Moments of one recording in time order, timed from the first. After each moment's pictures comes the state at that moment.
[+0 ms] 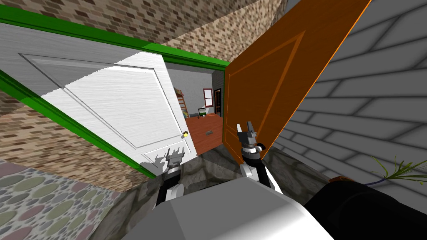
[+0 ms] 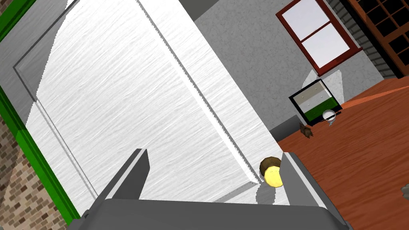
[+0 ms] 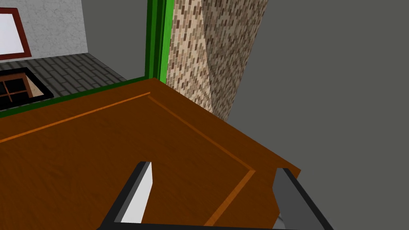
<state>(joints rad) 0.34 0.14 -0.11 -1.70 0.42 -0.62 0.58</state>
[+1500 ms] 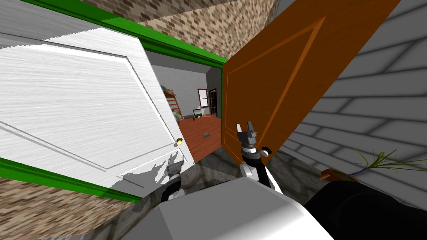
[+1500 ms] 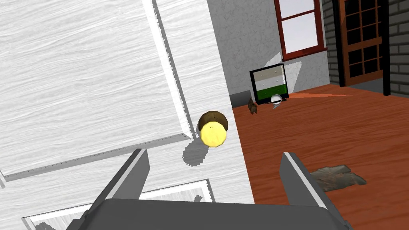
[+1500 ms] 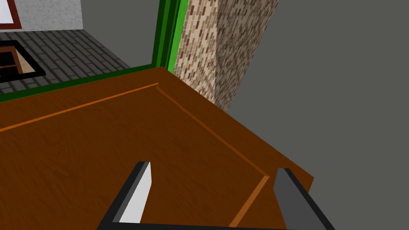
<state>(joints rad) 0.24 0.18 -0.15 -1.31 0.64 -0.75 0.90</state>
